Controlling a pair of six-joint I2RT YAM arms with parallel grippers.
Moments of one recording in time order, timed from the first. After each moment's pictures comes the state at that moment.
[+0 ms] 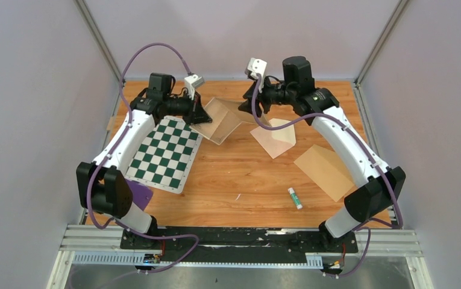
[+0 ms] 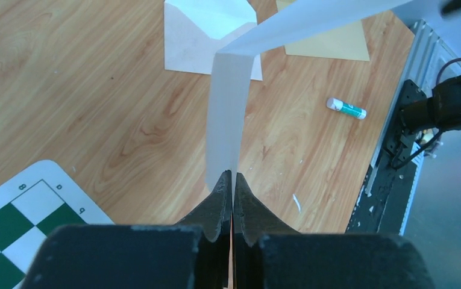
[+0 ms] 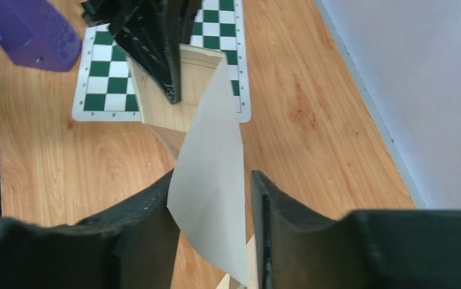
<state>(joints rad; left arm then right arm) -0.24 1.54 1.42 -0.60 0.85 0.17 0.48 1.58 1.68 -0.52 -0.65 -0.45</state>
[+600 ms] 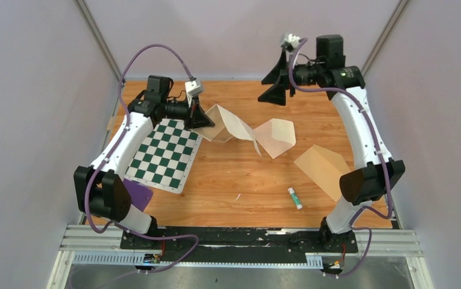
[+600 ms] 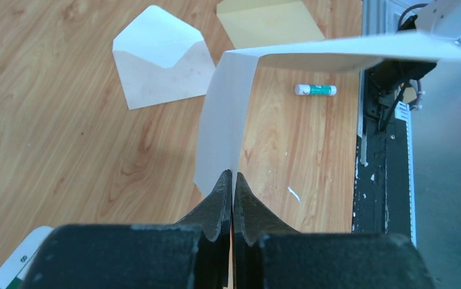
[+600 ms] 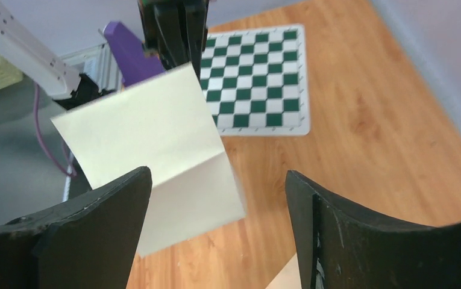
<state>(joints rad) -0.23 1.51 1.38 -0.62 1.07 0.42 0.21 1.71 2.05 -0.79 -1.16 -0.31</state>
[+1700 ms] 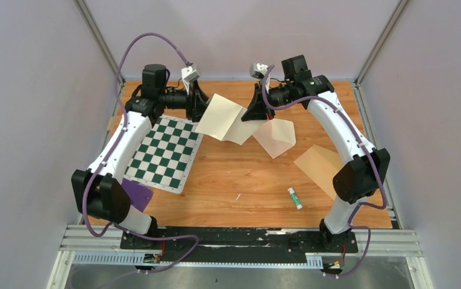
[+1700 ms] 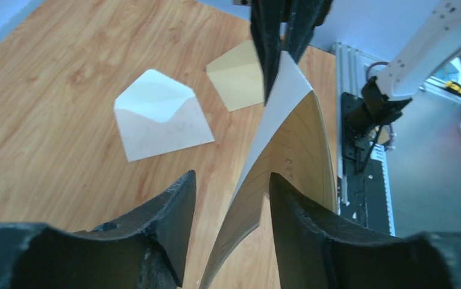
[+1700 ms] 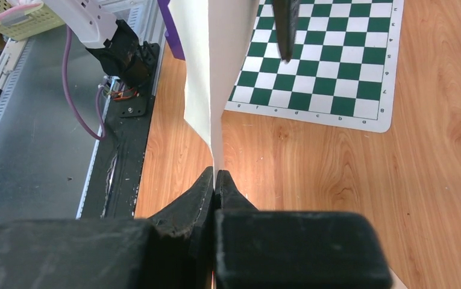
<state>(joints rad) -0.25 1.49 1.41 -0.34 1.18 0.12 0.38 1.76 1.84 -0.90 -1.19 -0.55</state>
